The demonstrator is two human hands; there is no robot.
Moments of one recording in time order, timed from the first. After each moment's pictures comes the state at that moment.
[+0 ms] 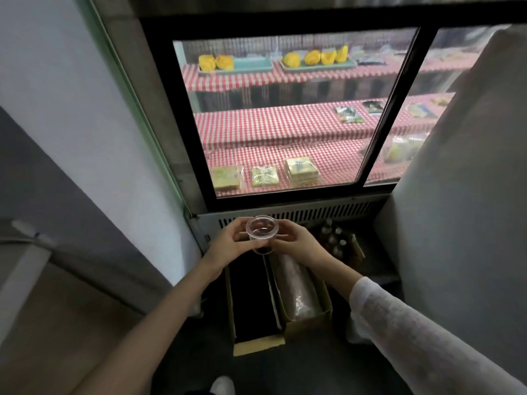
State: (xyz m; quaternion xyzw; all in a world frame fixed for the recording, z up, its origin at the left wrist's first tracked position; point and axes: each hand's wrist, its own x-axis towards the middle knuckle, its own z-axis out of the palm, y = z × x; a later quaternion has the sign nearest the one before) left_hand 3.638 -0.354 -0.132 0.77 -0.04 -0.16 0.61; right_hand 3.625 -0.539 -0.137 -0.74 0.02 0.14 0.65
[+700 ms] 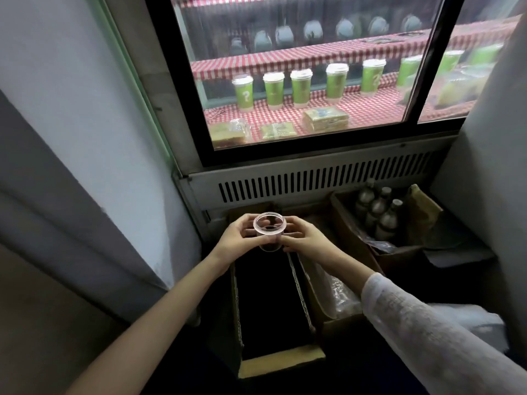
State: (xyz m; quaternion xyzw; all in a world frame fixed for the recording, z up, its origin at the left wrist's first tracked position) left_hand 3.689 -0.325 -0.447 0.80 -0.08 -0.12 0.58; right_hand 3.657 -0.519 -0.434 -0.76 -0.04 0.14 0.64
